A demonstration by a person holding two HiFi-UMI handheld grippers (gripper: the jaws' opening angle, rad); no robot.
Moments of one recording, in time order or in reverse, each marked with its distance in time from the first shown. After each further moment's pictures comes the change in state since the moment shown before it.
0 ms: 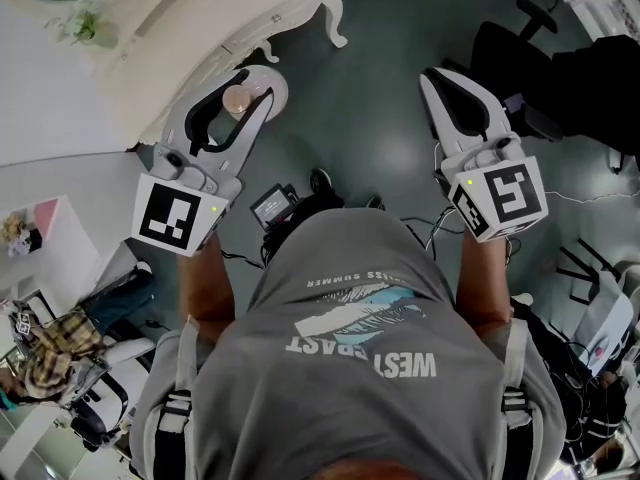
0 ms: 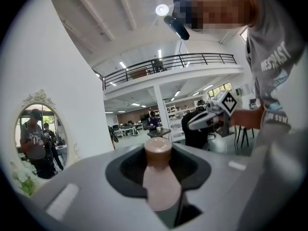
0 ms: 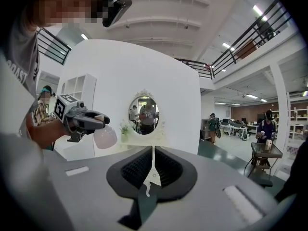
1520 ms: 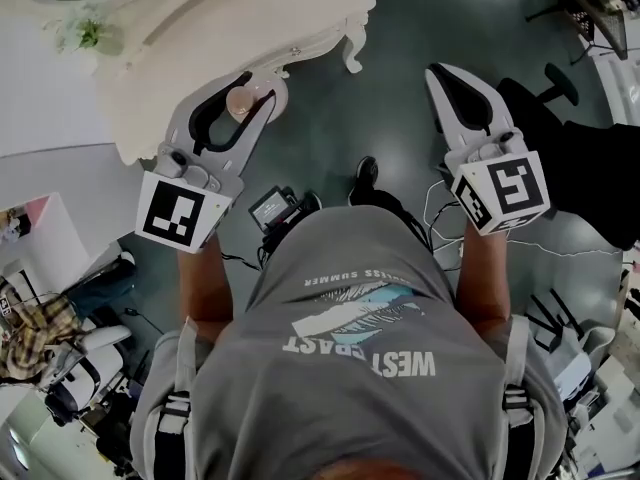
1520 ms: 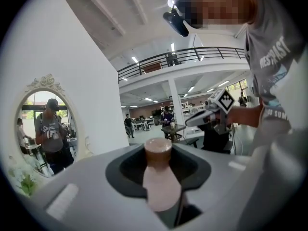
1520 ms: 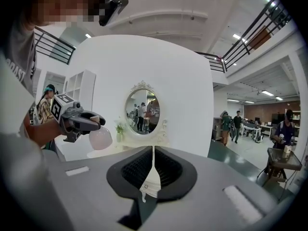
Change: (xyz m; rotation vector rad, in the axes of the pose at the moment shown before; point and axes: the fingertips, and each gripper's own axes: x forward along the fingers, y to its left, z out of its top) left arm 0.105 0.155 -0.037 -0.078 0.063 0.134; right arm 0.202 -0.098 0.031 -0.043 0.036 0.133
